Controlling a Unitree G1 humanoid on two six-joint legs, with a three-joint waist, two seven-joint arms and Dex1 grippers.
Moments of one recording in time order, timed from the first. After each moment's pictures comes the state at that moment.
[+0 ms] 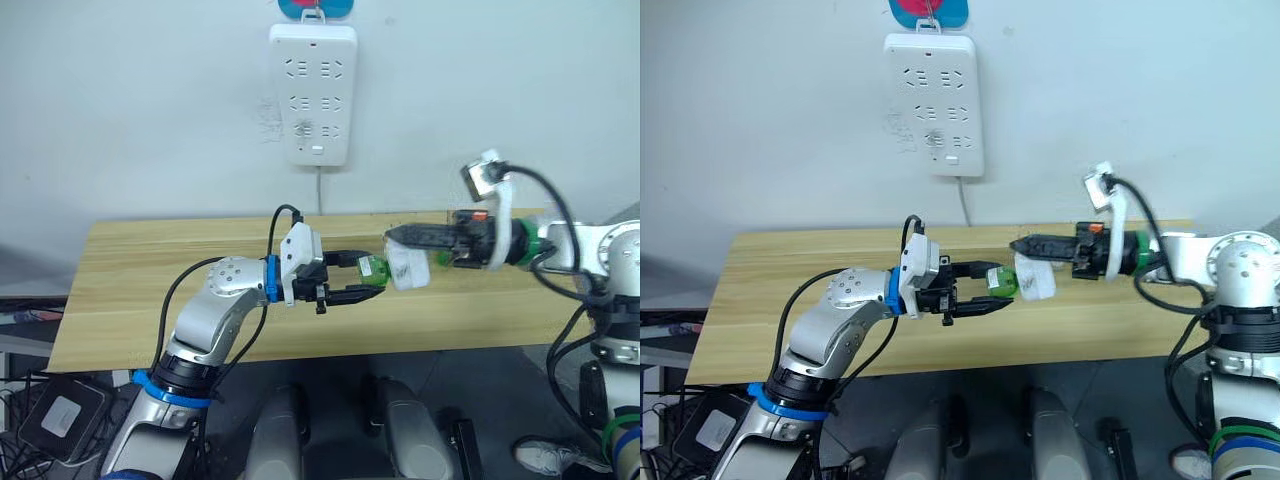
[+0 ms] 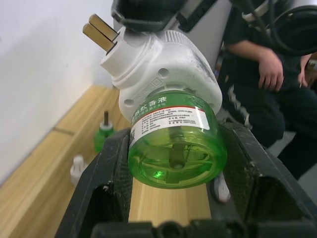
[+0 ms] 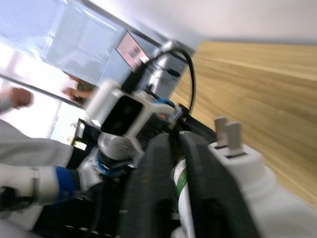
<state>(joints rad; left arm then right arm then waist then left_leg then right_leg) -0.48 0.40 -0.18 -0.15 -0.45 0.33 -1.08 -0.75 -0.77 -0.19 0.02 1.55 1.44 0.47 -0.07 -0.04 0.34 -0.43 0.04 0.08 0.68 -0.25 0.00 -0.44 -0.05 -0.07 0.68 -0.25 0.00</state>
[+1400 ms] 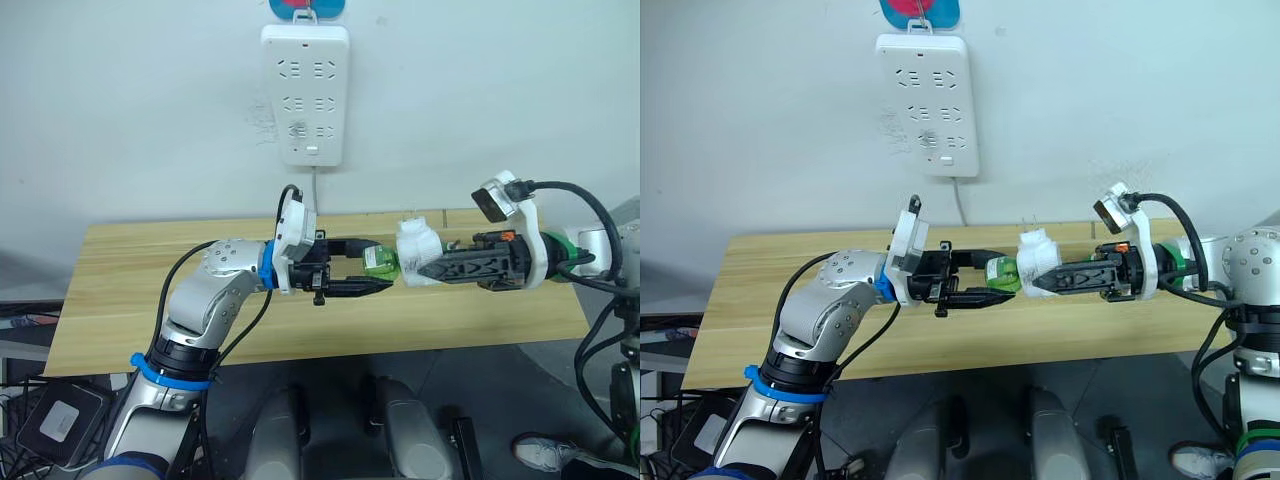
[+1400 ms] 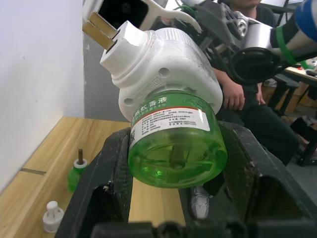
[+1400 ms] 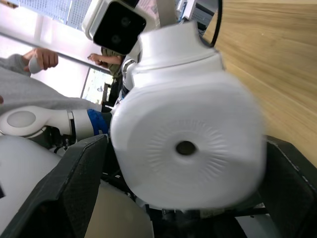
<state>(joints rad) -0.55 0.41 -0.16 -0.16 -0.55 0.43 -1.16 -0.73 -0.75 -0.10 -0.03 1.20 1.54 0.92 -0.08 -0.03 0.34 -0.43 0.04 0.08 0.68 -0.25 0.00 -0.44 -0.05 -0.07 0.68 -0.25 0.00</state>
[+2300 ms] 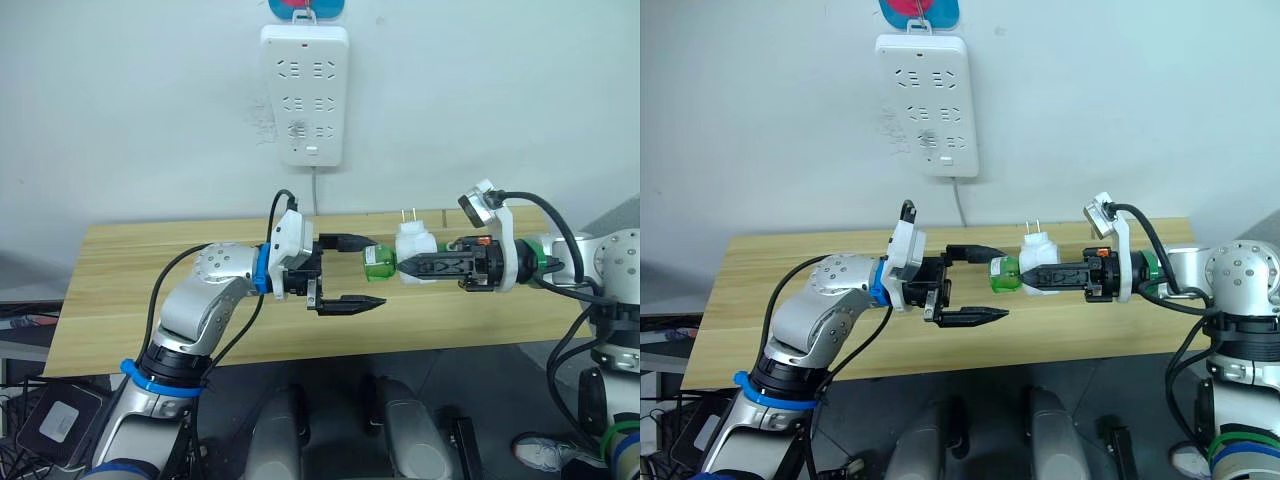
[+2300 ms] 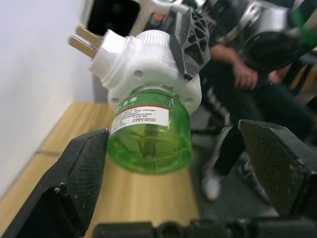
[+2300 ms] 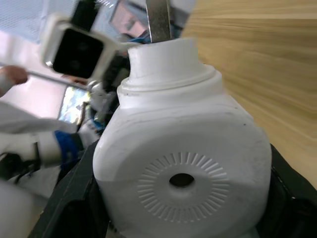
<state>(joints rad) -0.52 0.50 -0.16 -0.15 -0.45 0.32 -1.16 -0.67 -0.62 -0.22 -0.06 1.19 1.56 0.63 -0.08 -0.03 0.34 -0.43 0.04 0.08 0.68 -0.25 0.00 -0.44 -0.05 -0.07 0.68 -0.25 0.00</state>
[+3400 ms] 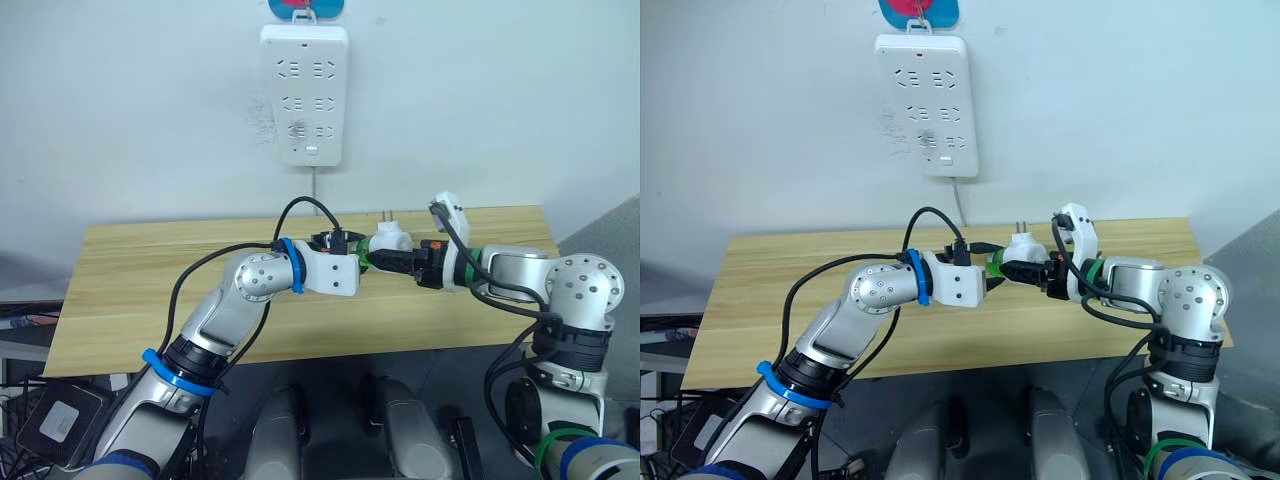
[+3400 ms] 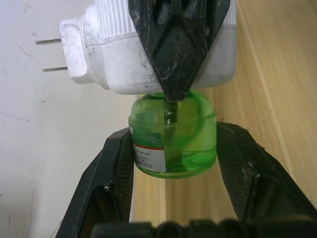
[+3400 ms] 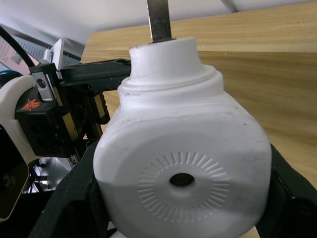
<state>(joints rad) -0.56 0.48 -0.37 -0.08 0.32 -0.02 -0.80 -0.66 -0.27 -0.33 -0.24 1.05 1.61 0.08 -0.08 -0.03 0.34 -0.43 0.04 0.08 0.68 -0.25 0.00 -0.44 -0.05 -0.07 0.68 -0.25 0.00</state>
